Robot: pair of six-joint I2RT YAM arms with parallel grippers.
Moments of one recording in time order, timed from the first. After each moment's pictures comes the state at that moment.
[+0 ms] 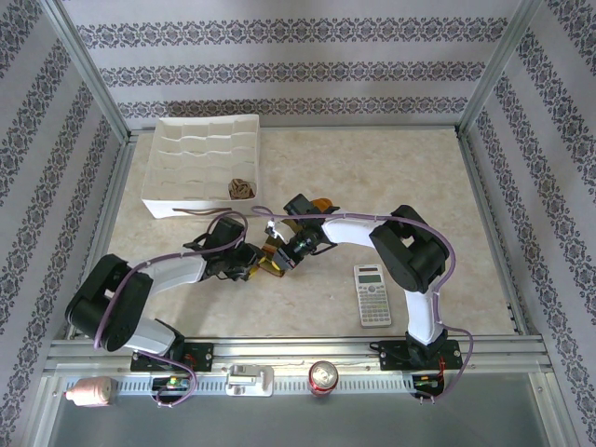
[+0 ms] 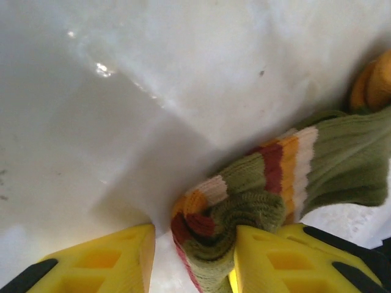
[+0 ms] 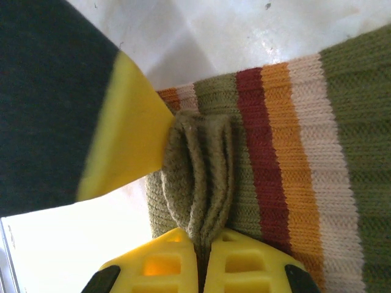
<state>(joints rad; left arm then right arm) -0.48 1.46 0.59 -0.14 0.28 -1.38 0.72 1.99 1.19 -0.39 -0.63 0.01</state>
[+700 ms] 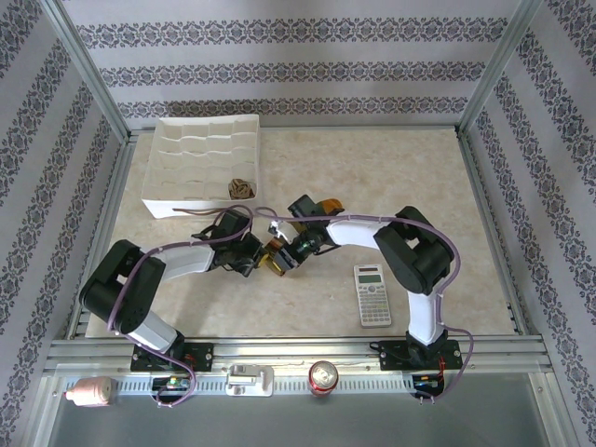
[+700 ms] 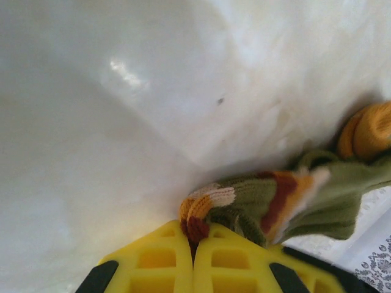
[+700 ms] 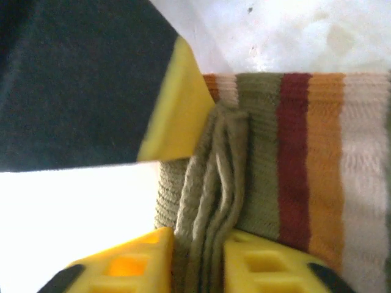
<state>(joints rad) -0.47 1.55 0.65 -0.12 0.30 -1.48 0.72 1.93 1.11 -0.32 -0.60 -0.03</state>
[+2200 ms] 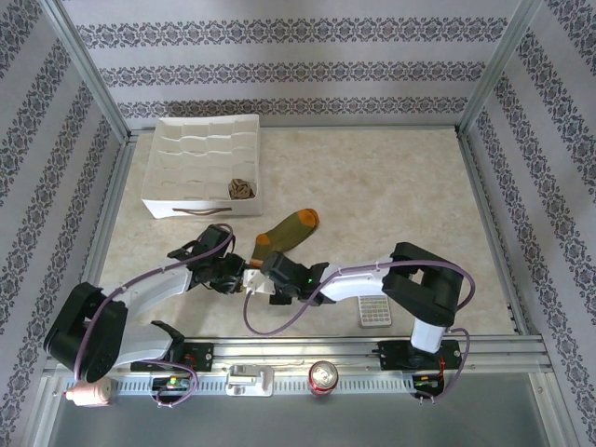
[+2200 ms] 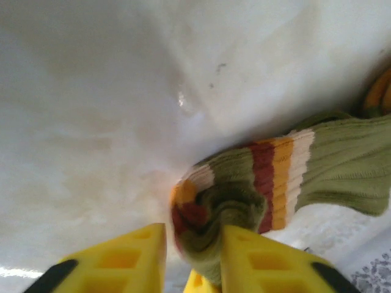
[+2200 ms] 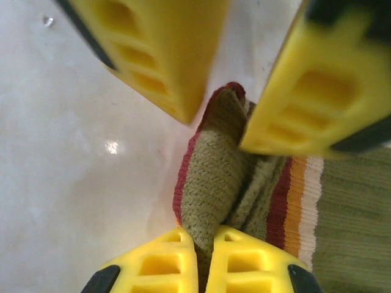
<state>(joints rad) -0.45 1.23 0.52 -0.38 0.33 -1.57 1.11 1.78 0.87 0.02 0.04 -0.44</state>
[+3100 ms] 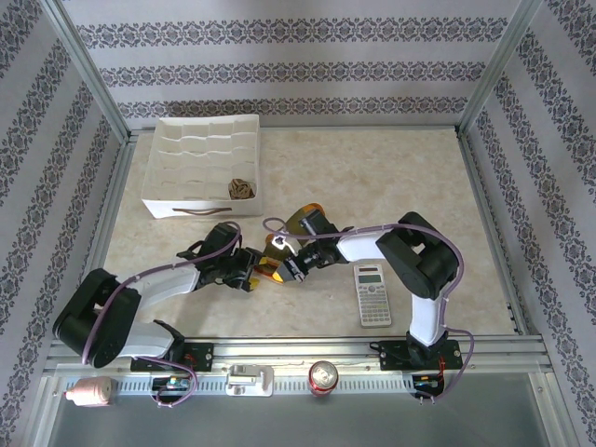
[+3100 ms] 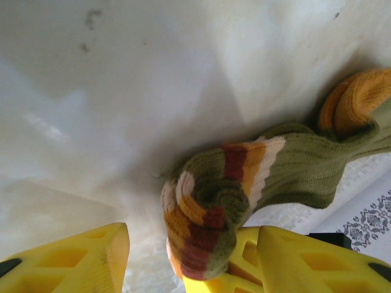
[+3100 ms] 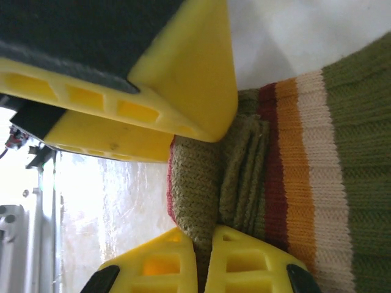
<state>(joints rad) -0.50 1.36 0.50 -0.10 0.37 -1.69 0.70 1.91 0.90 0.02 -0.86 0.05</state>
